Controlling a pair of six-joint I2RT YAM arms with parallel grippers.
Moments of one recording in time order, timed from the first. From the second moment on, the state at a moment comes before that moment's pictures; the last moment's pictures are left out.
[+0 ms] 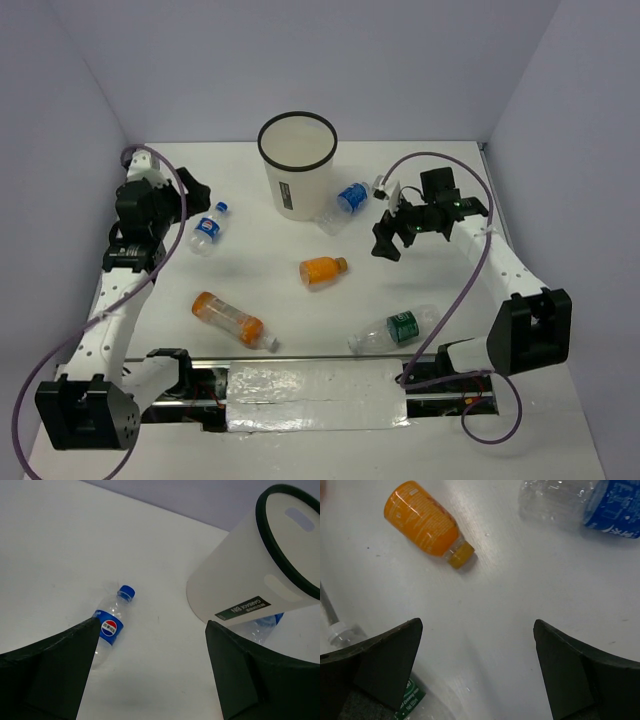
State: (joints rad) left arm 0.03 0.98 0.85 -0.11 0.04 -0.37; right arm 0.18 1.34 1.09 -0.69 -0.67 -0.67
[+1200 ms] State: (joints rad) left arm 0.01 2.00 1.45 -0.64 0.01 -0.05; right arm 0.24 1.52 1.17 -0.67 -0.80 -0.58
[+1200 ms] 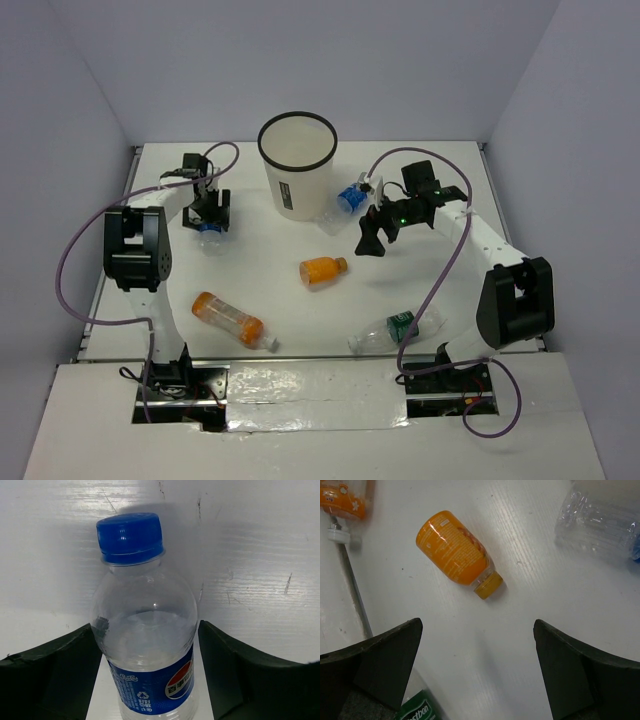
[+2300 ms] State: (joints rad) left arm -0.13 1.55 1.45 0.21 0.57 -0.49; right arm 0.40 1.65 1.24 -0.72 -0.81 -0.68
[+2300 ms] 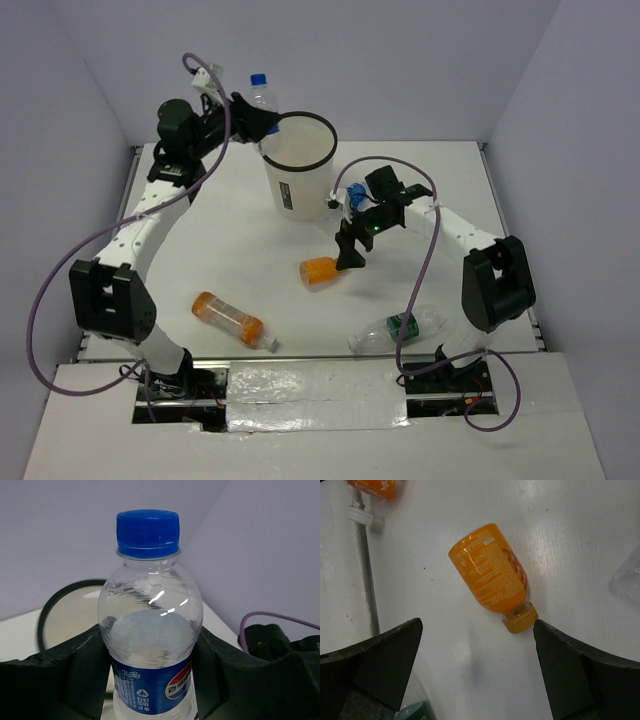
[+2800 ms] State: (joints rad) left arm -0.32 1.86 1.51 0.59 0.38 -0.29; right arm 0.43 1.65 1.21 -0.68 -0.80 -0.66
